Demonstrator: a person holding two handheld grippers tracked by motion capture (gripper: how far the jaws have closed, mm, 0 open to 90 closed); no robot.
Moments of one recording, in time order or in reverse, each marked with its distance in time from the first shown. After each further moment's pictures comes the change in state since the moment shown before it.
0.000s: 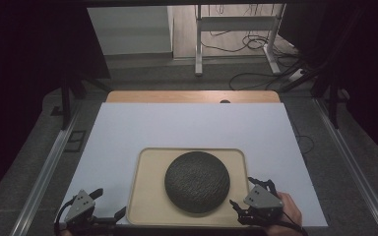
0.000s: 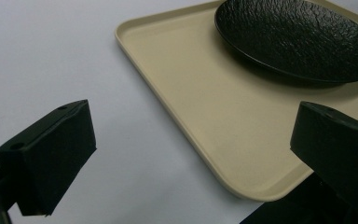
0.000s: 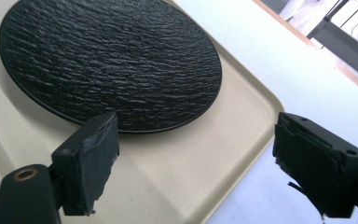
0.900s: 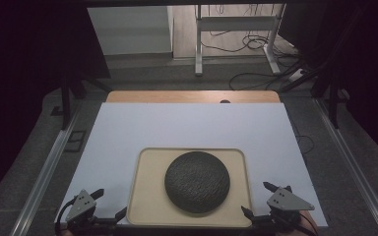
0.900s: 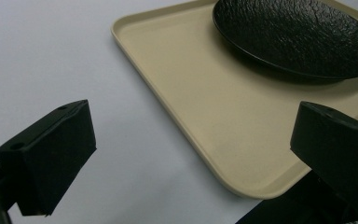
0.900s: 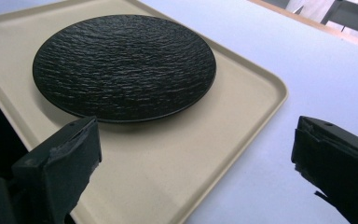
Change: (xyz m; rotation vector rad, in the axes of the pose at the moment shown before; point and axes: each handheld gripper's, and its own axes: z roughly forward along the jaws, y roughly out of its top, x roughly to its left) left arm 0.000 0.000 0.002 0.013 -0.009 0.002; right arm -0.018 -0.028 -0.027 -0.085 0.071 0.220
